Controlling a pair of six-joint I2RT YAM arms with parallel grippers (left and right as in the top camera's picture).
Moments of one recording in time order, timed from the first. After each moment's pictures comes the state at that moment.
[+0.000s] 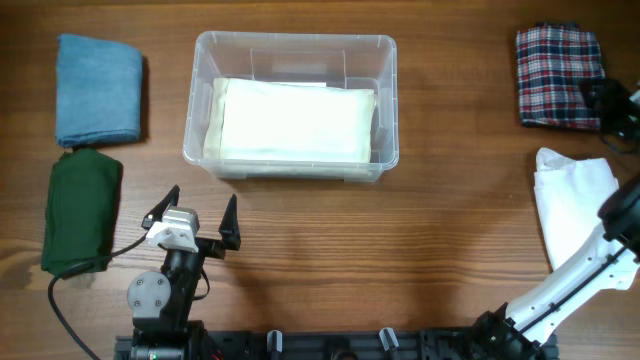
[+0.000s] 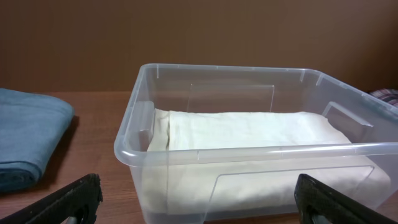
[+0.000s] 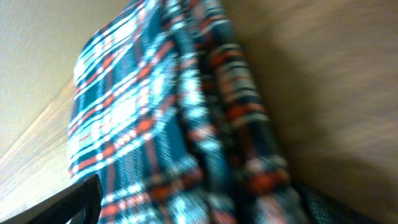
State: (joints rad) left arm -0.01 0.01 0.01 -0.06 0.18 -0.07; right arm -0.73 2.42 1.72 -0.17 -0.76 0.08
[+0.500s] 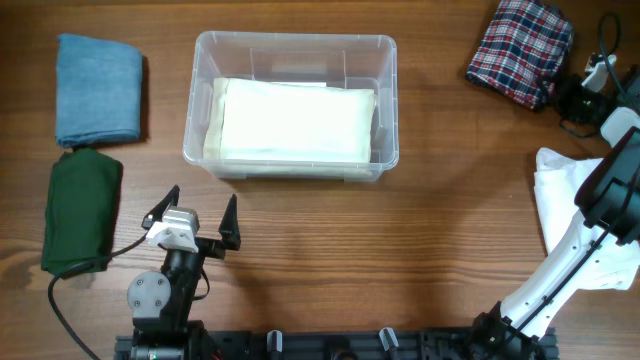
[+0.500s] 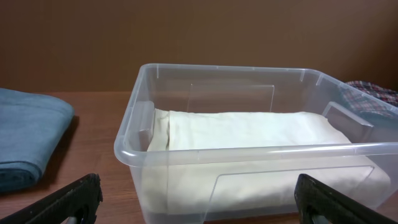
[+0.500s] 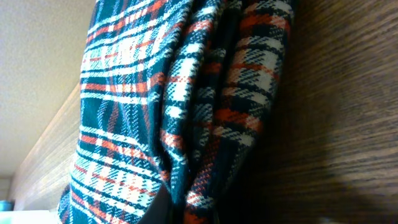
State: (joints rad) left arm -0.01 0.01 0.01 -0.06 0.18 -0.07; right arm -0.59 2.46 1.72 -0.17 -0.83 0.18
